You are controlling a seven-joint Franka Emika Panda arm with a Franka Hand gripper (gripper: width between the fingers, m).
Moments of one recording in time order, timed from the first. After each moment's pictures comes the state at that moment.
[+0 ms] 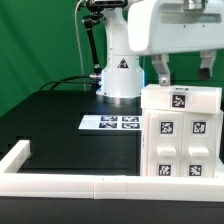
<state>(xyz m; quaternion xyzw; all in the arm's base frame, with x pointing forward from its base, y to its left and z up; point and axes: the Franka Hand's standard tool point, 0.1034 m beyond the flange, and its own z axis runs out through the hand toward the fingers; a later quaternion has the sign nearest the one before) 0.625 0.076 0.171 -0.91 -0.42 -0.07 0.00</state>
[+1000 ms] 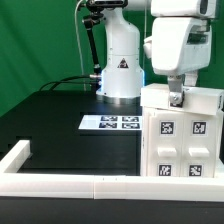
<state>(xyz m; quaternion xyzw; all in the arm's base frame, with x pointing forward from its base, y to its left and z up) 0.624 0.074 0.148 -0.85 -0.52 -0.03 -0.03</state>
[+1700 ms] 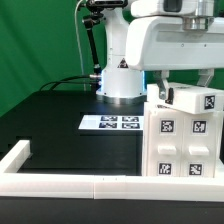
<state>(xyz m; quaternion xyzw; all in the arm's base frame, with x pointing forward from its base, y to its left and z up) 0.619 0.075 0.149 -0.97 -0.22 -0.05 -0.02</state>
